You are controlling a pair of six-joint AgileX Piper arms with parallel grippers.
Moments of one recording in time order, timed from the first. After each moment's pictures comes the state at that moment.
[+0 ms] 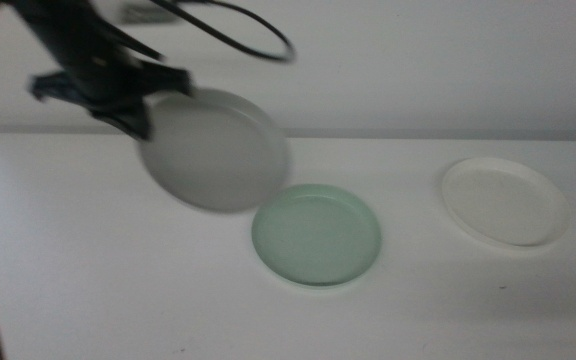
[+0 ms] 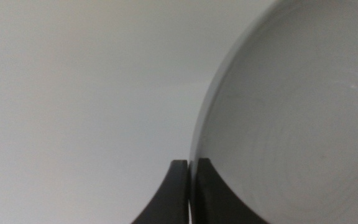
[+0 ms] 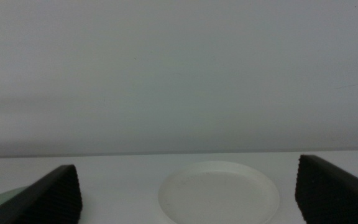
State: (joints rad) left arm -0.18 1.85 -1.72 -0.09 1.23 -0.12; right arm 0.06 0.00 0.00 0.08 0.07 -0.06
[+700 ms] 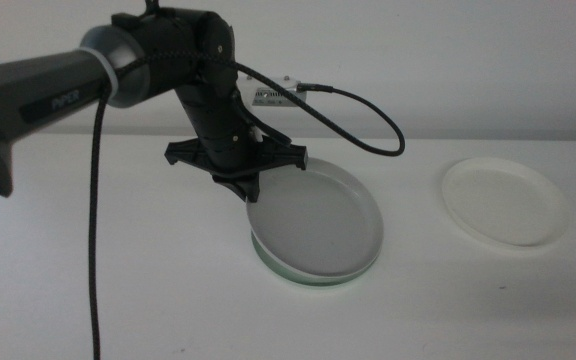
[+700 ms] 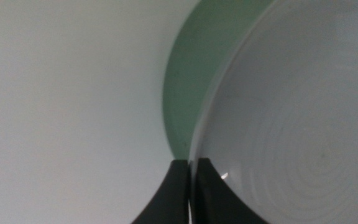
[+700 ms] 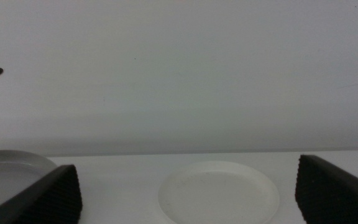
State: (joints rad) left arm -0.43 2.04 -1.70 -0.14 1.09 -0.21; right arm 0.06 0.00 0.00 0.08 0.07 -0.06
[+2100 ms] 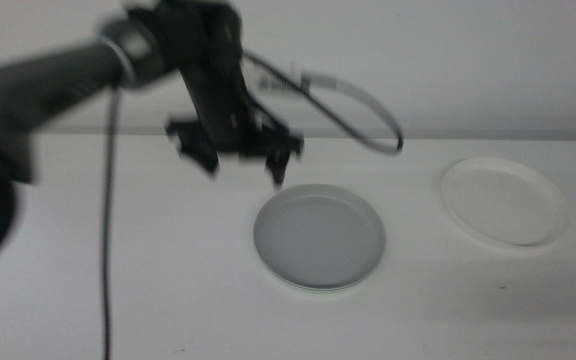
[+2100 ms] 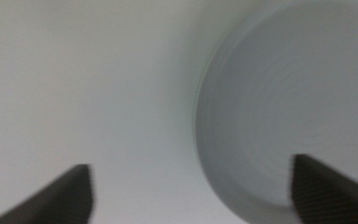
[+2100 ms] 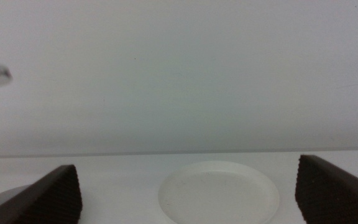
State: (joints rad) left arm -0.43 2.09 -1.86 -0.07 1.19 -0.14; right arm 0.06 0.00 0.00 0.08 0.07 -0.06
